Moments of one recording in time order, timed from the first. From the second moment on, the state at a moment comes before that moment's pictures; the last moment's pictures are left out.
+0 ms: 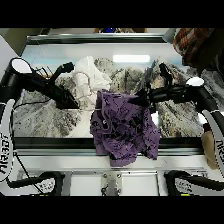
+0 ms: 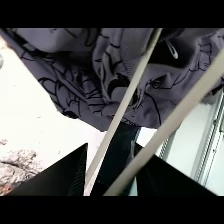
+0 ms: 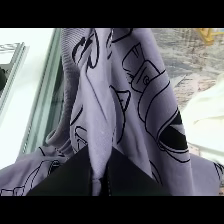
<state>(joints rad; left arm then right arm) 0.01 -1.43 1.47 0.92 -1.69 -0.57 0.02 -1.38 1.15 -0.24 1.50 -0.11</state>
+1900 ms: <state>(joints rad) -0.47 -1.21 1.08 1.15 -0.92 -1.66 -0.12 -1.14 1.15 -0.25 1.36 0.14</state>
